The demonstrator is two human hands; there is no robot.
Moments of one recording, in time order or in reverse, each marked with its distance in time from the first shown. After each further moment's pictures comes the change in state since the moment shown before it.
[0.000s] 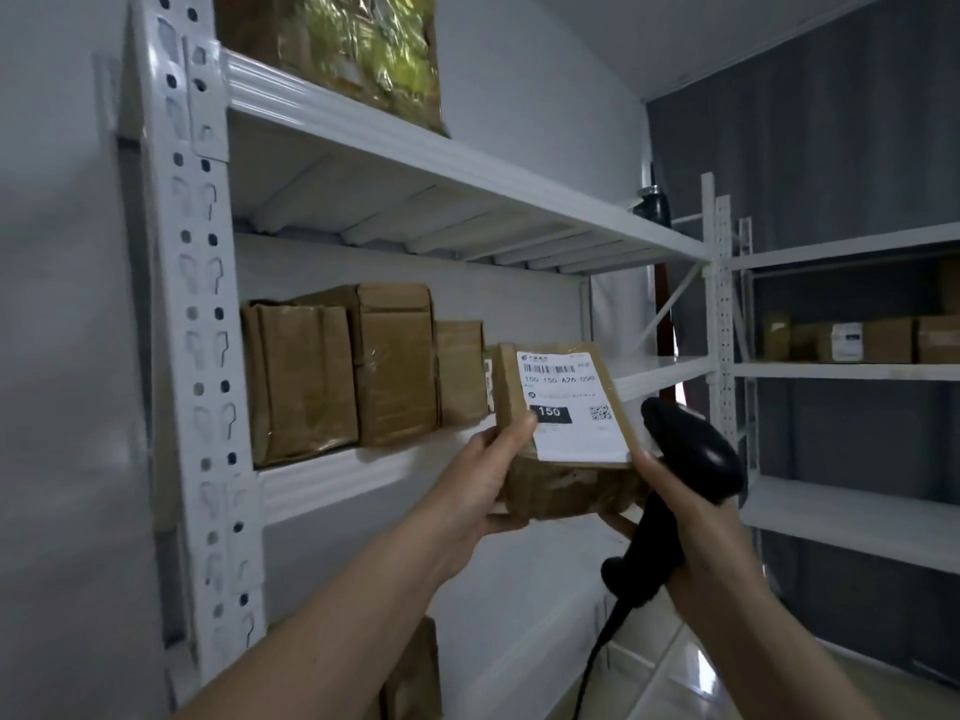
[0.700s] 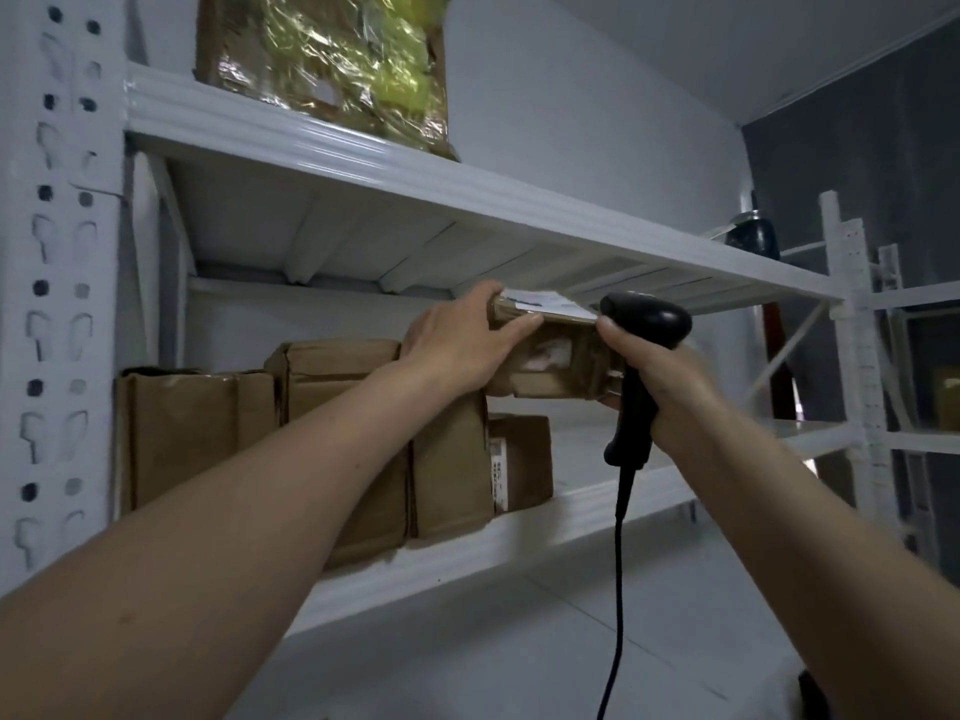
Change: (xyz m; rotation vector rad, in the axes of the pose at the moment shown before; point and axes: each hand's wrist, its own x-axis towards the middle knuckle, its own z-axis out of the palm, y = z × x) left_hand 0.177 0.133 -0.024 1.195 0.665 0.488; right_hand 0.257 -0.051 0.075 -0.076 -0.232 -0.063
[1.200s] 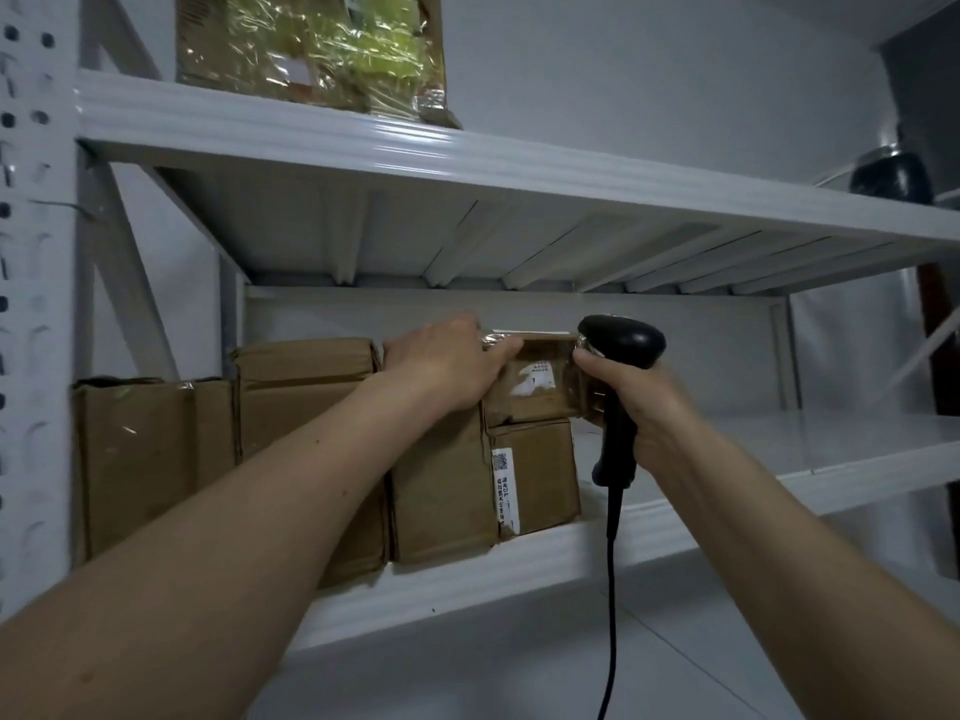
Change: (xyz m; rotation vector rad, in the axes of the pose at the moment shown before) left_hand 0.022 -0.012 0.034 0.454 -0.130 -0.273; right_hand 0.082 0.076 0.008 0.066 -0.157 0.146
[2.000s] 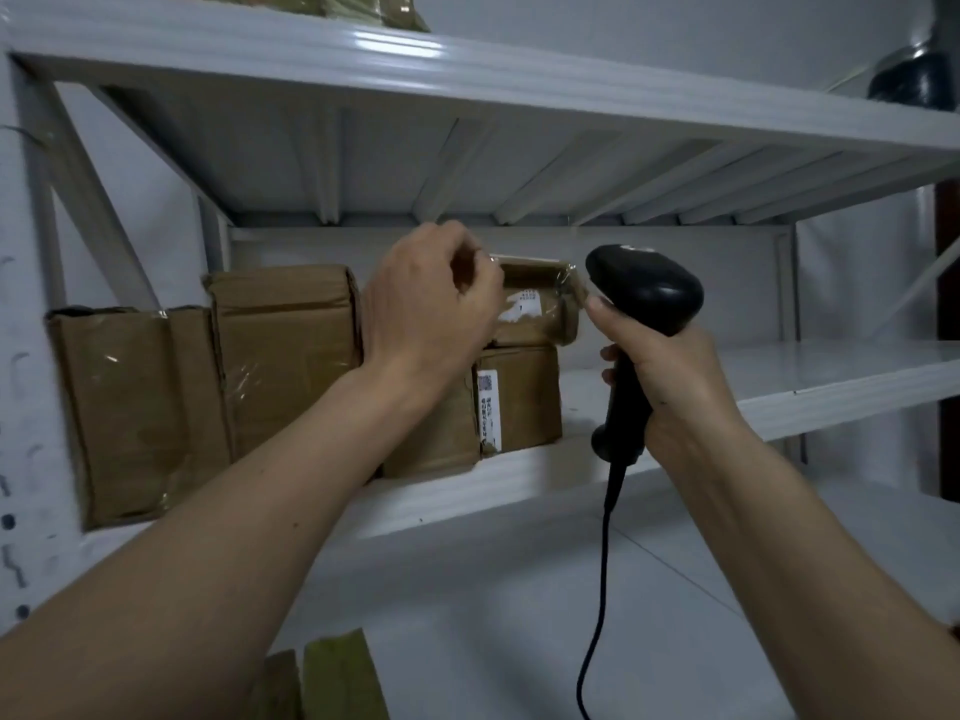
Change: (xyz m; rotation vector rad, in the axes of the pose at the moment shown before) left_hand -0.058 0.011 0.007 -0.444 0.601 0.323; right_hand -0.076 0.002 -0.024 0.021 0.009 -0.172
